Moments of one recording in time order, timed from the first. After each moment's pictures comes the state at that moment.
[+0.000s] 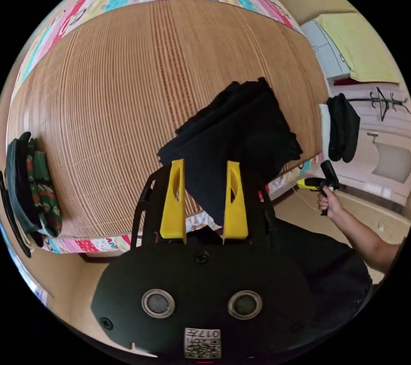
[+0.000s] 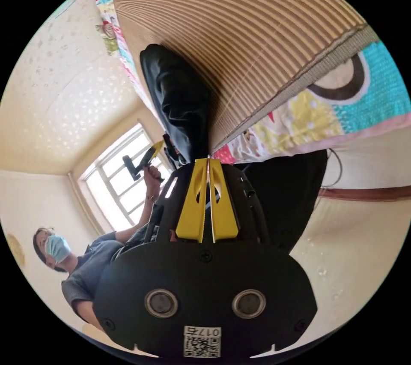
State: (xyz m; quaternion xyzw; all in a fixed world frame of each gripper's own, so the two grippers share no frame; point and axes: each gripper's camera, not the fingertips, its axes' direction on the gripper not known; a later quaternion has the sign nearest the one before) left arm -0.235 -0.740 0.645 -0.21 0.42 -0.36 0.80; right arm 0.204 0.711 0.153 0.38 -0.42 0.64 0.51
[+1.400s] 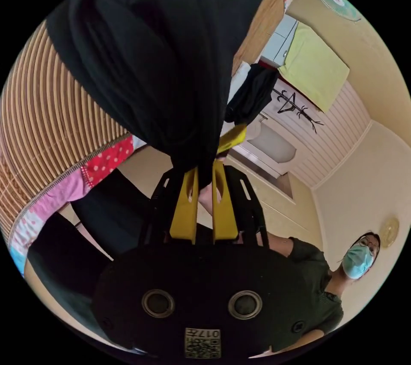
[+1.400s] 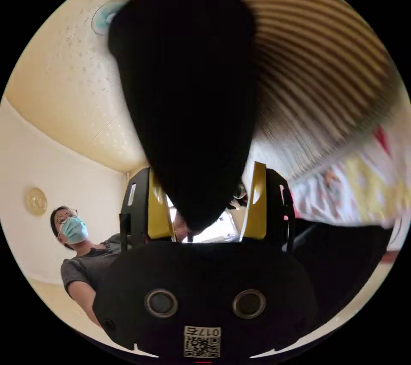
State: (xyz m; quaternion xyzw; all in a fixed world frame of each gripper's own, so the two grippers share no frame) left arm -0.156 -0.784 0.765 -0.22 0.81 -0.34 0.43; right arm 0.205 0.601 0.262 0.63 -0.42 0.51 0.42
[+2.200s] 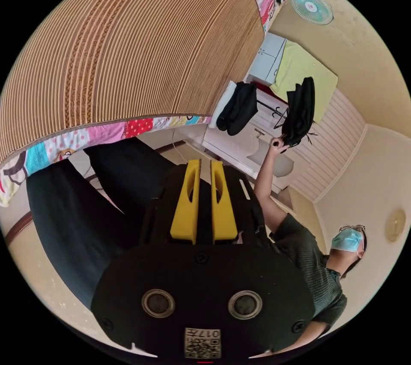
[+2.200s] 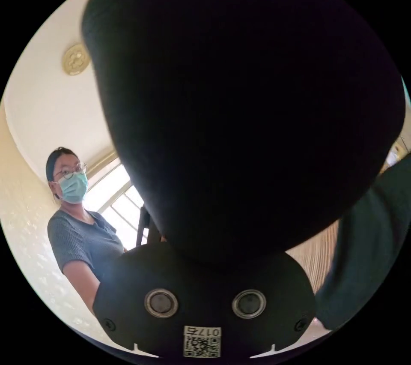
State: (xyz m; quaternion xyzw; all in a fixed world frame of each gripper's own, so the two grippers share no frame) left arm -0.305 -0.622 0.649 -0.19 0.76 -0.42 0.45; right arm 0.162 0.859 -0.076 0.75 0.05 0.38 0.54
